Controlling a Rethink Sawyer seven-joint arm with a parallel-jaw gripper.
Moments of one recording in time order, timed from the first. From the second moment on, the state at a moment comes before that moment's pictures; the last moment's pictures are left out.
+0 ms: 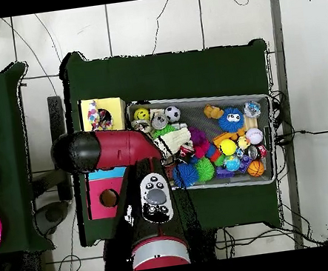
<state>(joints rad) 0.07 -0.59 0.00 1.60 0.22 0.63 2.10</state>
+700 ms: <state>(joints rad) 0.09 -0.58 -0.02 1.57 0.22 0.64 2.10</state>
